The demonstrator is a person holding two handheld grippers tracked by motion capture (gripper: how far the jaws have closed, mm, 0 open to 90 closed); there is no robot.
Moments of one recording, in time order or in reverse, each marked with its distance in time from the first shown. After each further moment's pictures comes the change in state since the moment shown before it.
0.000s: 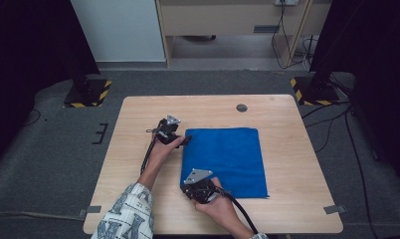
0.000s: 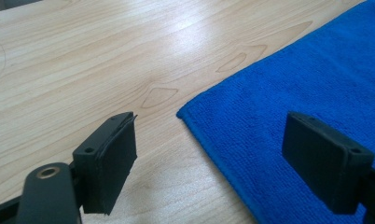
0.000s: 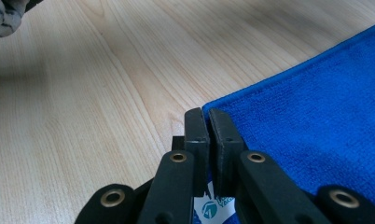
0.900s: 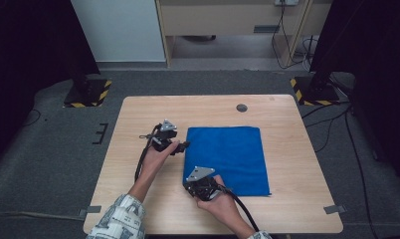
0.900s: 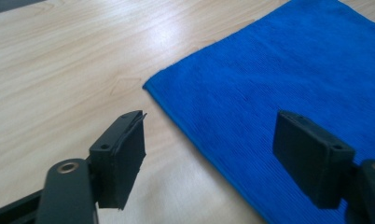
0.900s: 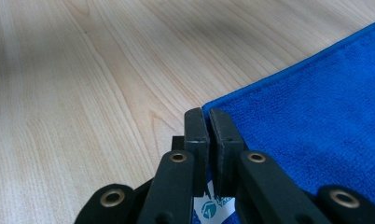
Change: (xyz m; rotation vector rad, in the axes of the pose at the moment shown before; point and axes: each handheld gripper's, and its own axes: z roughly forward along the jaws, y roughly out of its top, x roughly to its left) left arm -0.014 -0.004 -0.037 -0.004 -0.101 0.048; right arm -0.009 0.000 -0.002 0.001 -0.020 0.002
